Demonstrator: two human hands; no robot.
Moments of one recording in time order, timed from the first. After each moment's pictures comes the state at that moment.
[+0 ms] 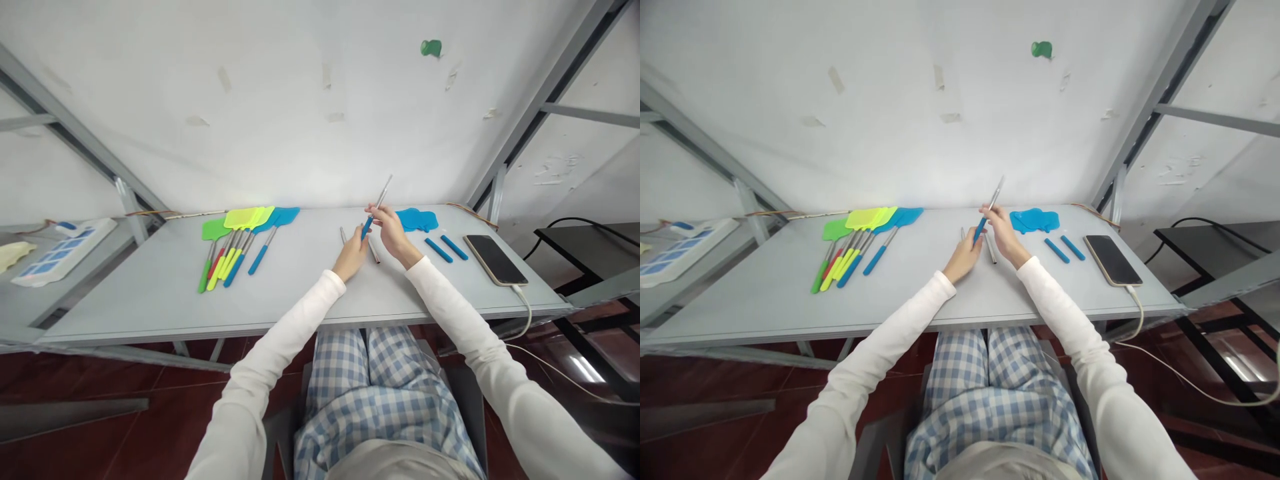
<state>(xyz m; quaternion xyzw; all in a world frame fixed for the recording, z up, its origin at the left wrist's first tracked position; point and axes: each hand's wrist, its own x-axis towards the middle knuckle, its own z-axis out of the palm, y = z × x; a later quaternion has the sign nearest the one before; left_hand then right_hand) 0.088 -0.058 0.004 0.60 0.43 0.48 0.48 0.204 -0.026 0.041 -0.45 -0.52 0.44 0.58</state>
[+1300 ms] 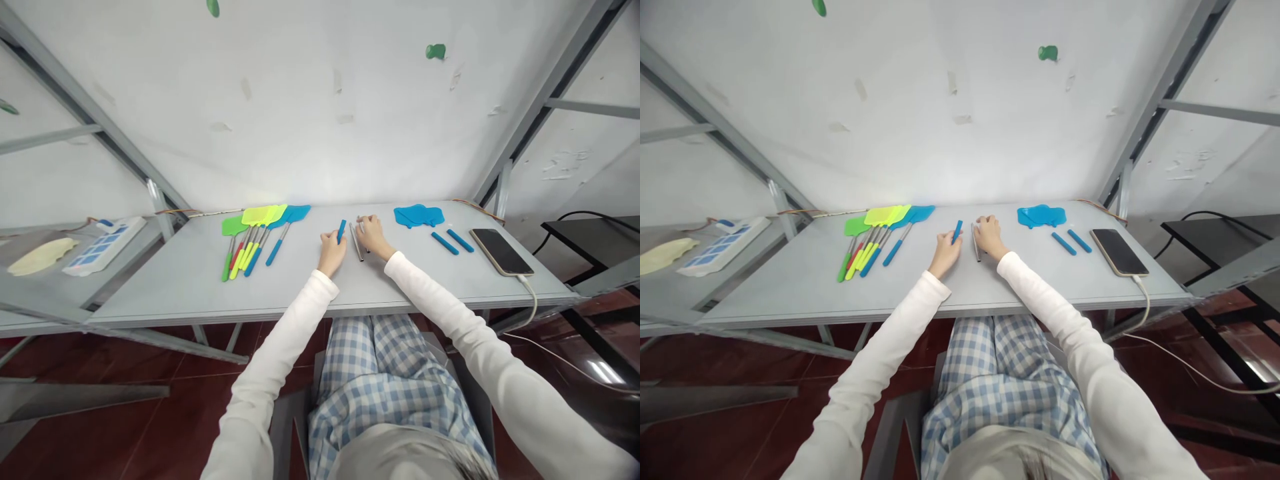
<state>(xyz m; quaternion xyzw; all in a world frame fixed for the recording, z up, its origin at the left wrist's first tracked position) 0.029 -0.064 -0.007 0.59 0.62 0.42 0.31 0.158 -0.006 -0.012 -0.61 -0.70 0.18 0.33</state>
